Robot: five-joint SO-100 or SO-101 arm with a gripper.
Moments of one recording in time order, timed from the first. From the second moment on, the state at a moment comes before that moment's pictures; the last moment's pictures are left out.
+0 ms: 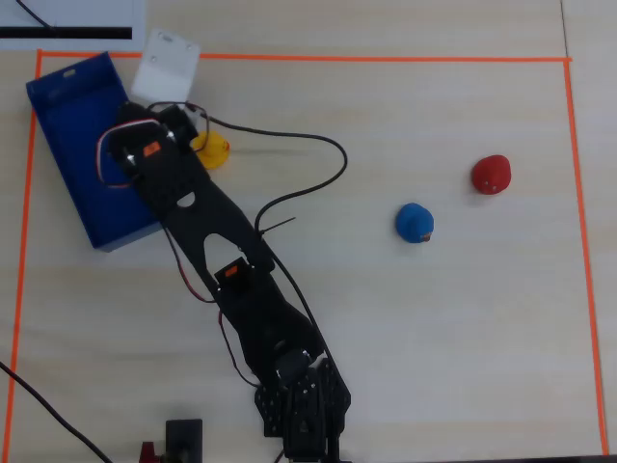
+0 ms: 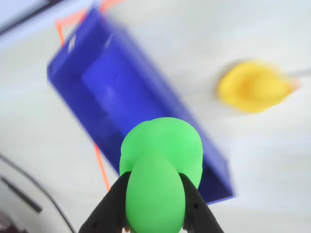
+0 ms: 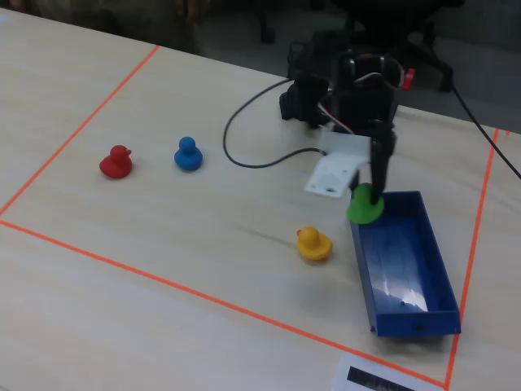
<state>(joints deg) -30.4 55.6 22.1 91.3 -37.4</state>
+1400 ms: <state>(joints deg) -10.2 106.0 81.4 57.5 -59.7</state>
